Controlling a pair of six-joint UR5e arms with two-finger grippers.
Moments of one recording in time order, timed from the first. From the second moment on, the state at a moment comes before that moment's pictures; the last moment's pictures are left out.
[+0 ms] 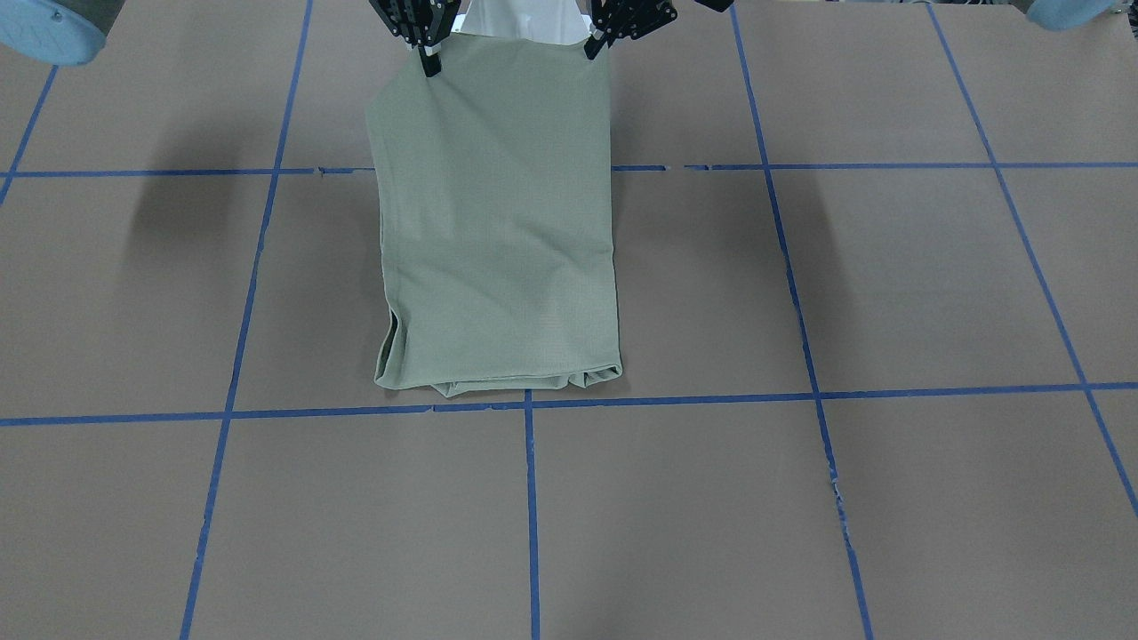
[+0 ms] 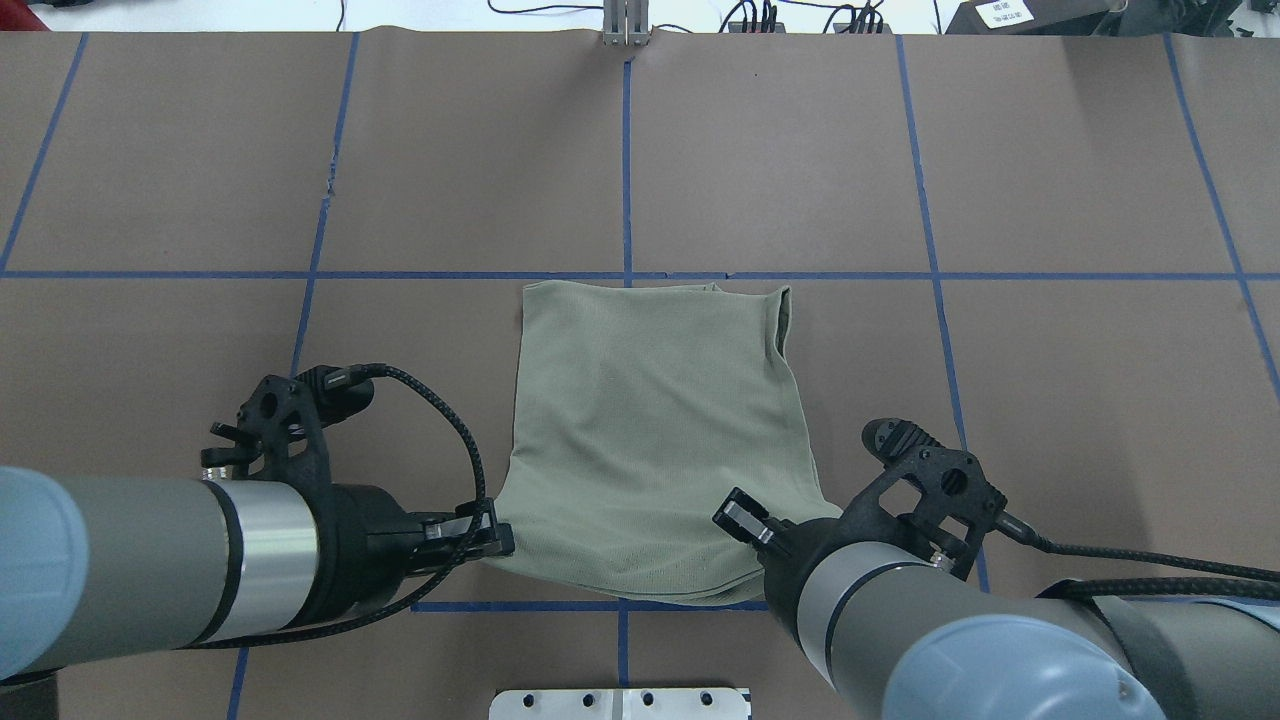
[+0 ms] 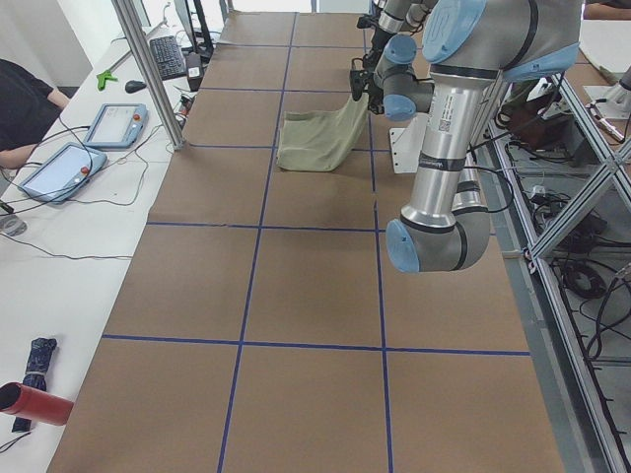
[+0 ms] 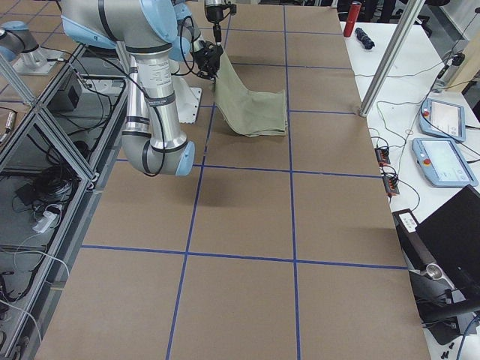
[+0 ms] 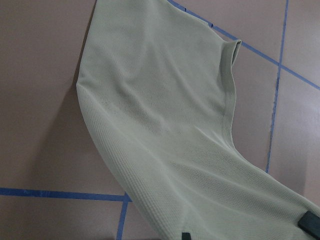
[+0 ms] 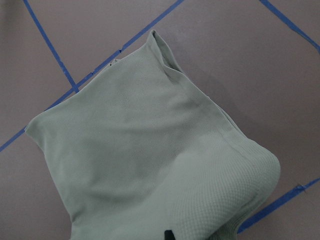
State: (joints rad) left arm -0.28 -1.92 -2.34 -1.74 -1.67 -1.67; right arm 0.10 -1.06 2.42 -2.04 1.29 2.12
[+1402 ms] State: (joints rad) left arm -0.54 -2.19 -1.68 -1.92 -1.67 -1.42; right arm 0.40 -0.94 1.77 -1.61 1.36 1.96
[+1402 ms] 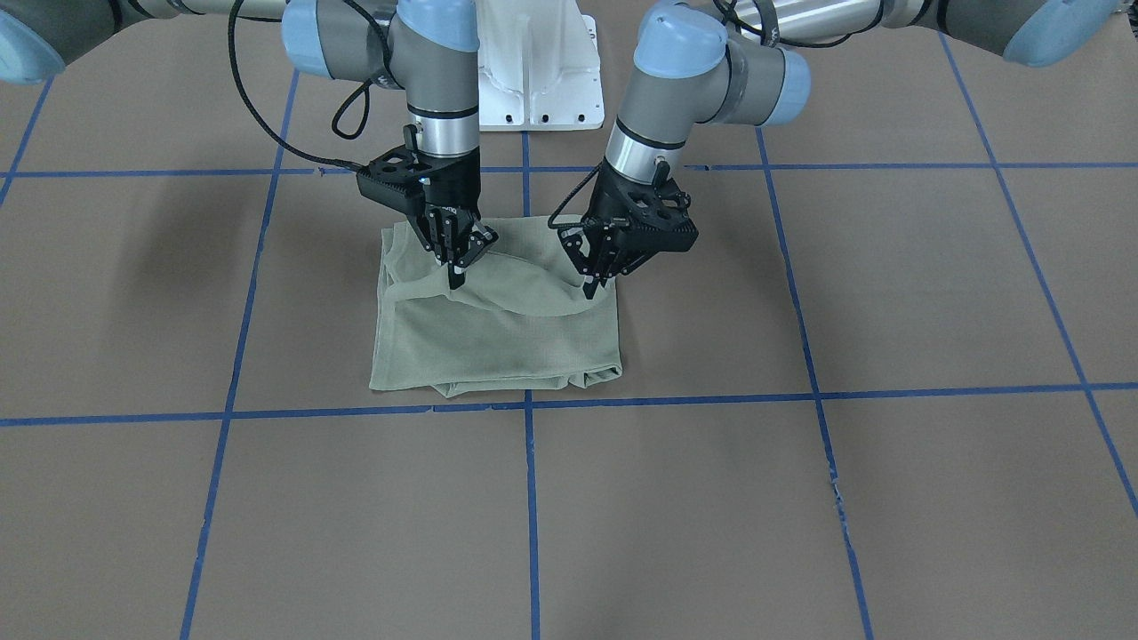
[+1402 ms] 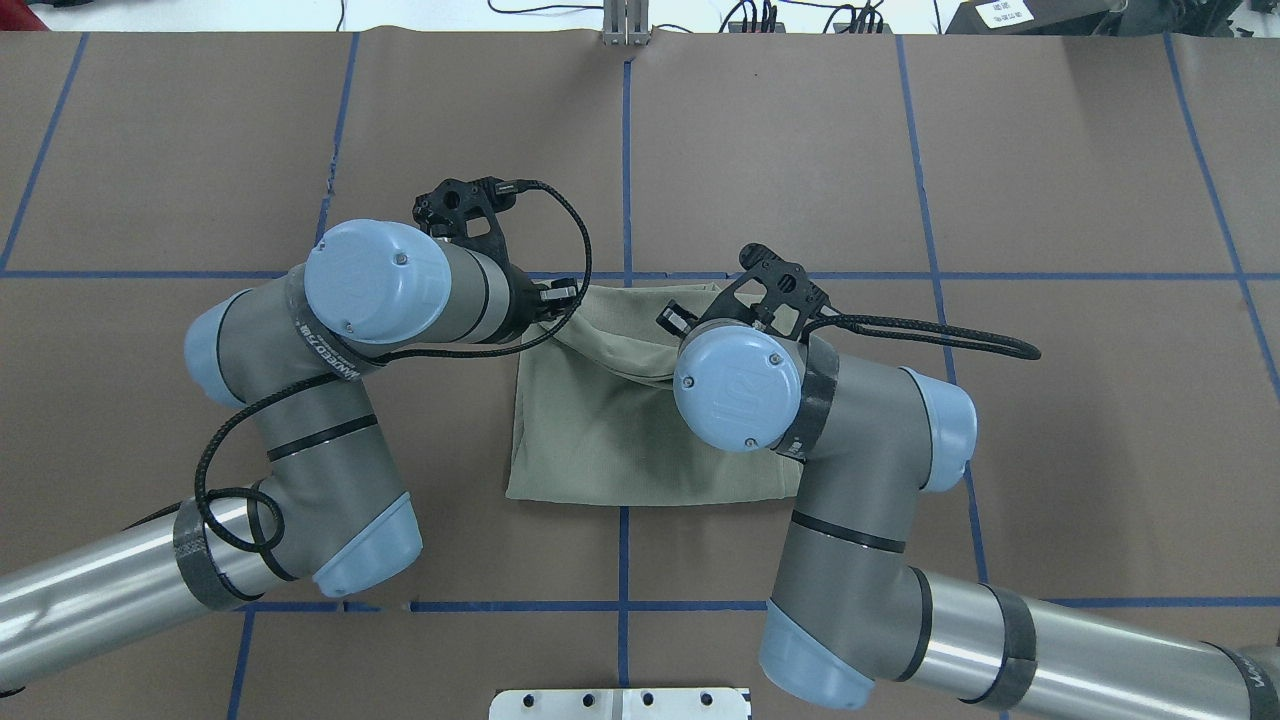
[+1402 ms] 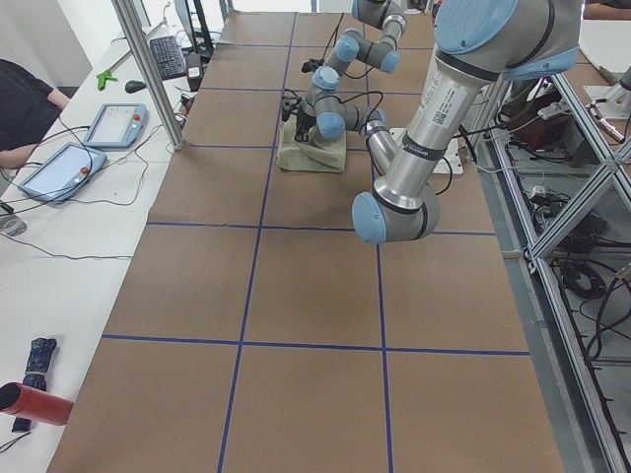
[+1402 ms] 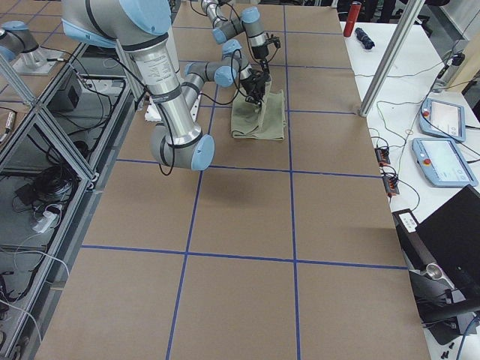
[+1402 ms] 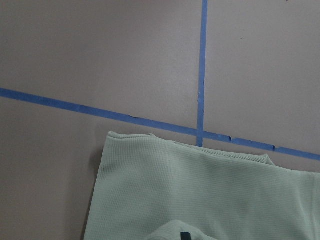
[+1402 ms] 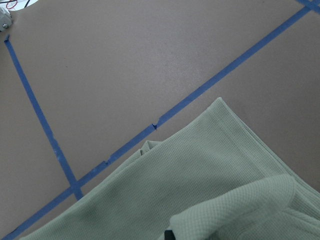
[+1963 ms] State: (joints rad) left arm -0.55 -2.21 -1.59 -1.99 -1.67 -1.40; right arm 0.43 -0.88 1.59 -1.52 1.36 1.87
